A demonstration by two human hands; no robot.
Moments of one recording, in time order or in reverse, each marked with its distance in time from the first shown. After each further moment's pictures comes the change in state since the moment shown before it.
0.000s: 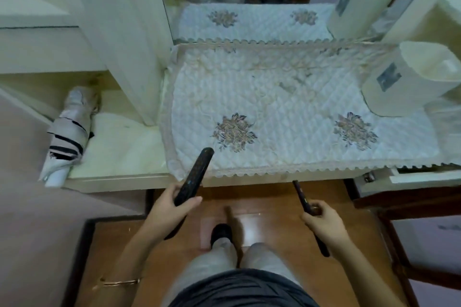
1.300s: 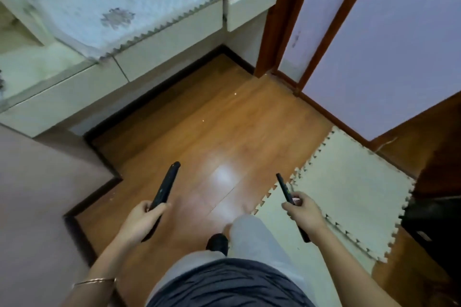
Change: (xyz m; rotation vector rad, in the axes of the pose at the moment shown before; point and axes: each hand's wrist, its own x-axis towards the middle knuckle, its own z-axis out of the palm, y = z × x) left_hand -0.326 -0.286 -0.044 0.518 -0.337 -0.041; right_hand -0.510 0.290 0.245 0.520 0.299 0.473
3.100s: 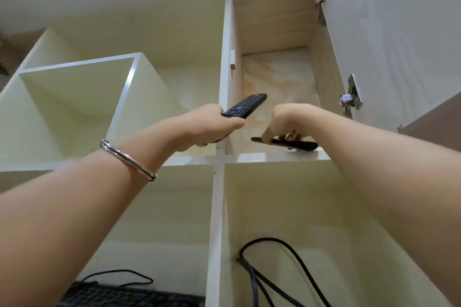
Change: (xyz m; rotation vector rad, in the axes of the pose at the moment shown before) left_hand -1.111 0.302 0.390 -0.153 -1.481 2.543; right_hand -0.902 0.186 -0.646 -0.293 1.852 1.129
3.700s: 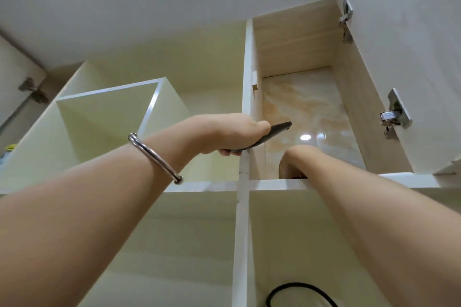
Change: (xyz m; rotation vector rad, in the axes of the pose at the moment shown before) left_hand 0.013 0.015 -0.013 0.213 -0.082 -0.043; right_hand 0.040 -0.022 0.032 -0.442 -0.164 -0.011
